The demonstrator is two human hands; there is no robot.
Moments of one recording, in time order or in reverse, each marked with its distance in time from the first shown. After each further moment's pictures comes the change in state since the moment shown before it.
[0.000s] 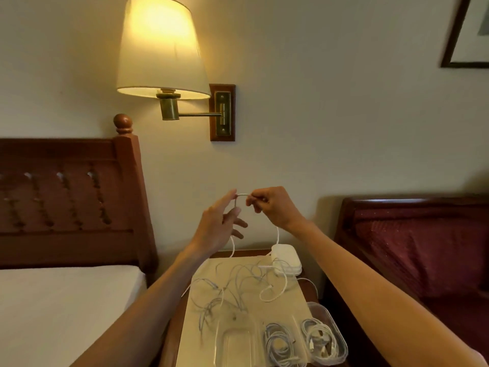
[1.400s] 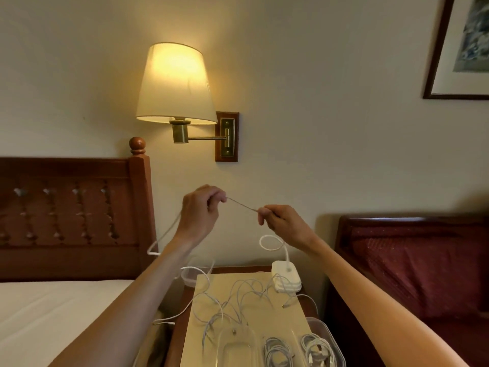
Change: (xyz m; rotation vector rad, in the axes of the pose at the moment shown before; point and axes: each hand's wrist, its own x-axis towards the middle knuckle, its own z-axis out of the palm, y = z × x) left_hand 0.004 0.049 -0.056 0.441 0.292 0.389; right_hand -0.043 -0.054 -0.039 0.267 -0.044 0.083
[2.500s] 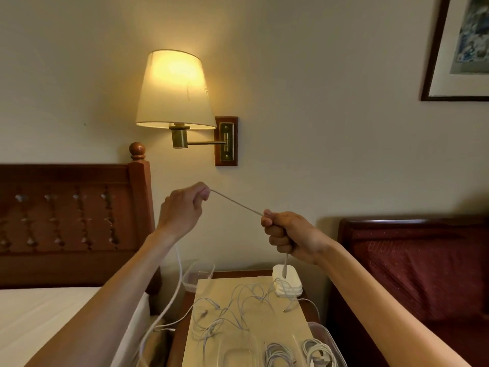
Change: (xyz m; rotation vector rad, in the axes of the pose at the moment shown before) left_hand 0.015 -0.032 -0.022 0.232 -0.073 -0.026; right_hand -0.023 -0.040 -0.012 0.780 -0.238 0.405
